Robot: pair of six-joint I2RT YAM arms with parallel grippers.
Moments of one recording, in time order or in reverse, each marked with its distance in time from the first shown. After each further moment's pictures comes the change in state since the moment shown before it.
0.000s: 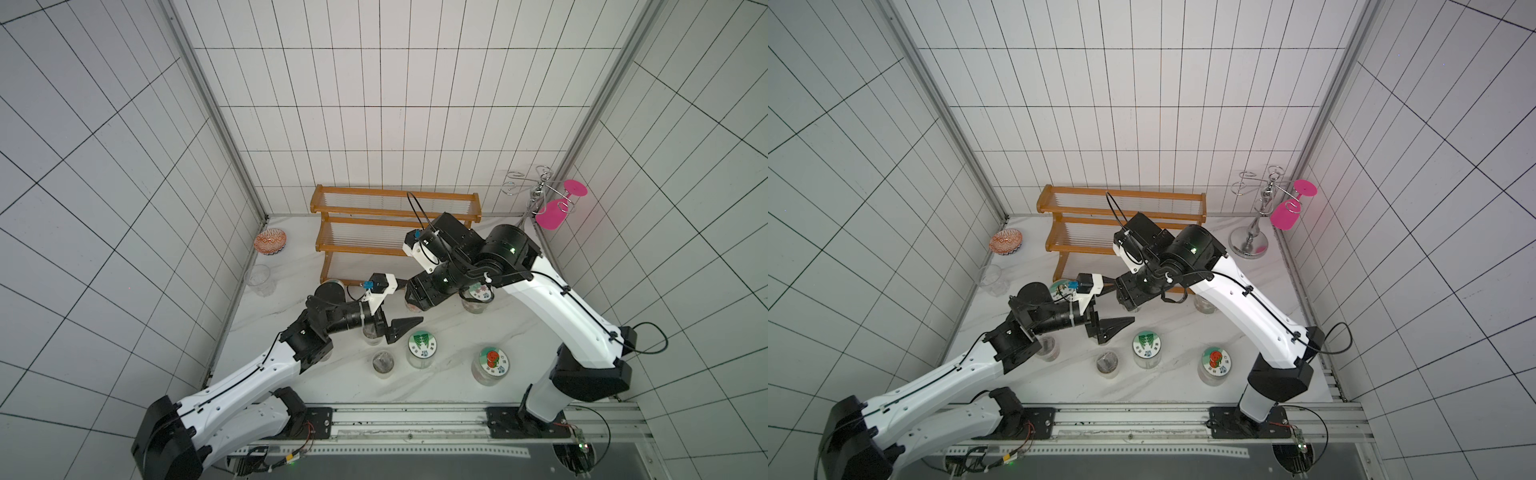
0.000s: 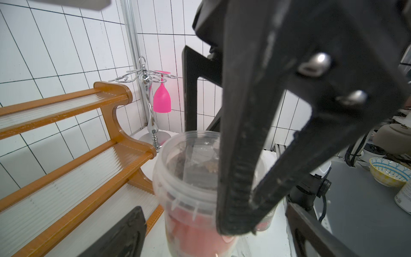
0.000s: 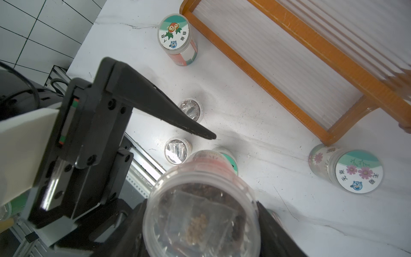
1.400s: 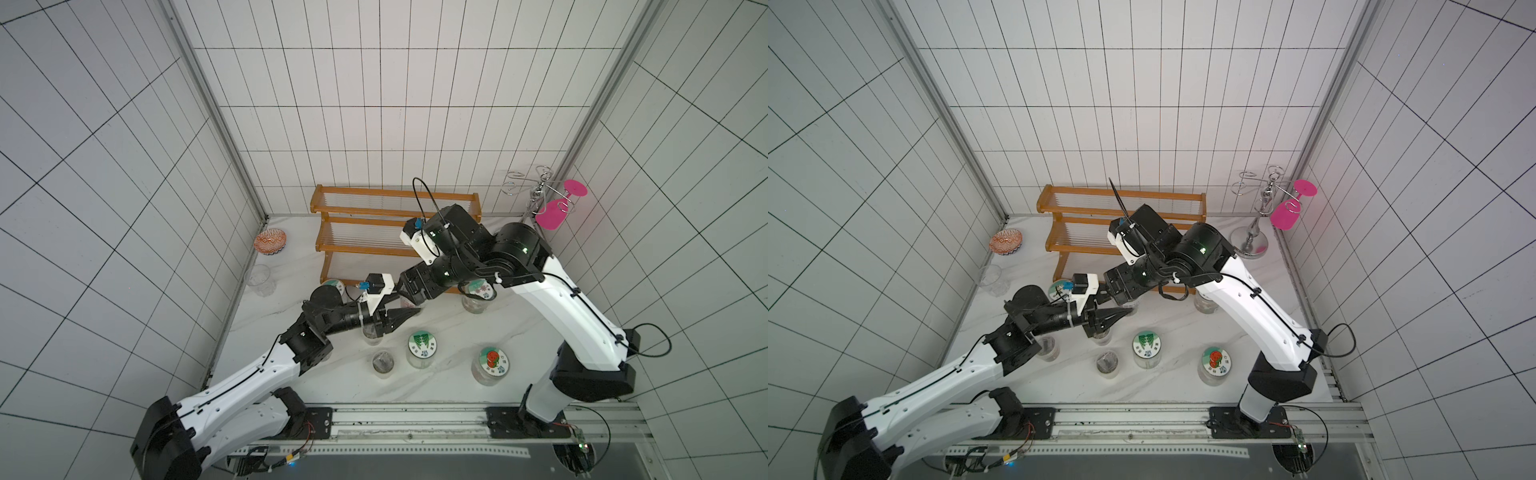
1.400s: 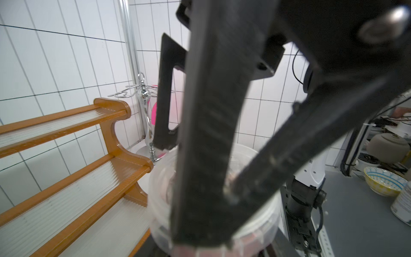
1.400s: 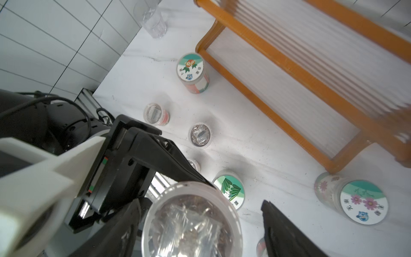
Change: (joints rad) left arm -0.003 -0.017 -0.026 0.098 -0.041 -0.066; right arm 0.004 -0.023 0.063 0.092 0.060 -0.006
